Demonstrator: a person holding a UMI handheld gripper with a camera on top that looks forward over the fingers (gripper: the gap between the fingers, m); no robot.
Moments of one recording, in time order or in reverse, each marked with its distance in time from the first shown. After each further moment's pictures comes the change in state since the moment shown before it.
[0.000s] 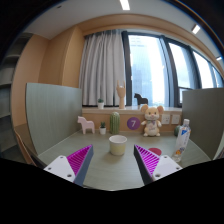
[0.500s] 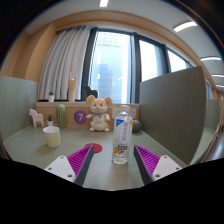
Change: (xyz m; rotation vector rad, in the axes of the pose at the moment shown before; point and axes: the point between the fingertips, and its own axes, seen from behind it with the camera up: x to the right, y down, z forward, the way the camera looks) arm 0.272 0.055 0.008 -0.008 0.357 -0.009
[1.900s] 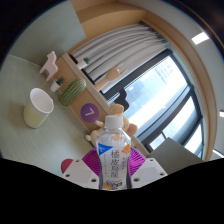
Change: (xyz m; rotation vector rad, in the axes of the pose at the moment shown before) arm -0.084 -0.065 0.178 0.115 -0.039 -0.837
